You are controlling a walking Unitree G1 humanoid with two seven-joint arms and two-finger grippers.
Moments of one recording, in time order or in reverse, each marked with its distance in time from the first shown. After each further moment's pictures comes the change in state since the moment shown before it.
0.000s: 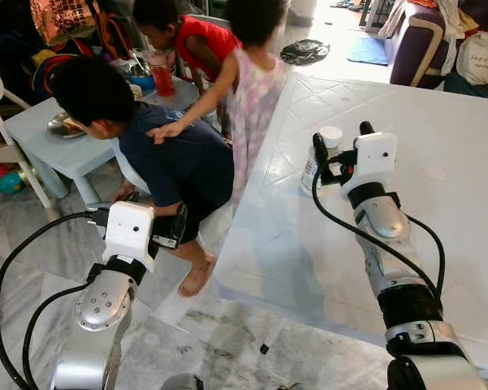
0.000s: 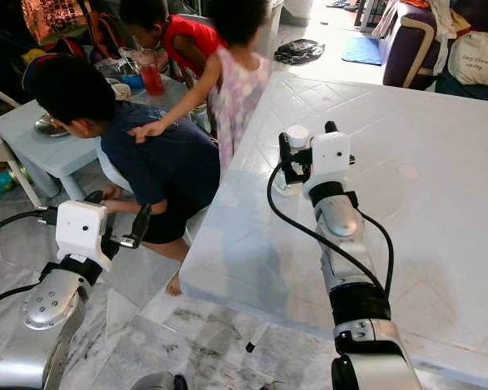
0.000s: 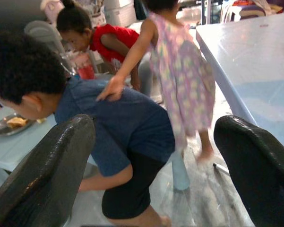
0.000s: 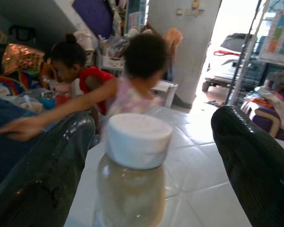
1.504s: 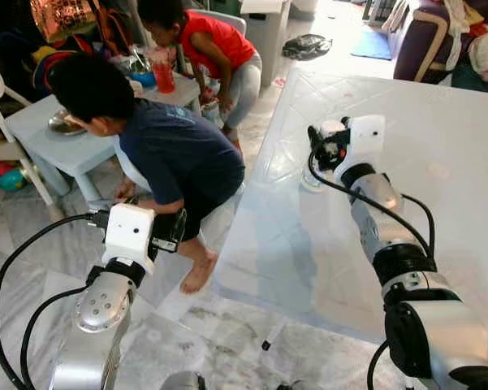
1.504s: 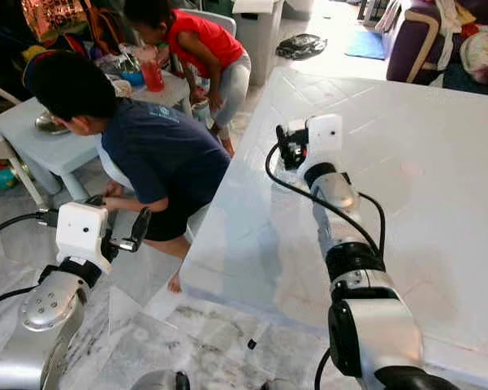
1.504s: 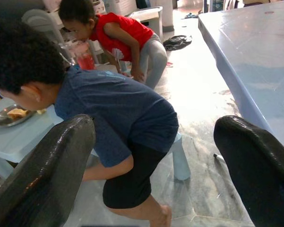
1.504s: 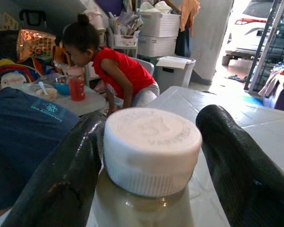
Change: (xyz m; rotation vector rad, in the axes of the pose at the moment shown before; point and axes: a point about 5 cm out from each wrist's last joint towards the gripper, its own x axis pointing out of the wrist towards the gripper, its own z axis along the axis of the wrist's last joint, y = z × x) left arm -0.001 0.000 0.001 0.001 0.021 -0.001; right arm 0.039 -0.009 0.000 0.071 0.089 0.045
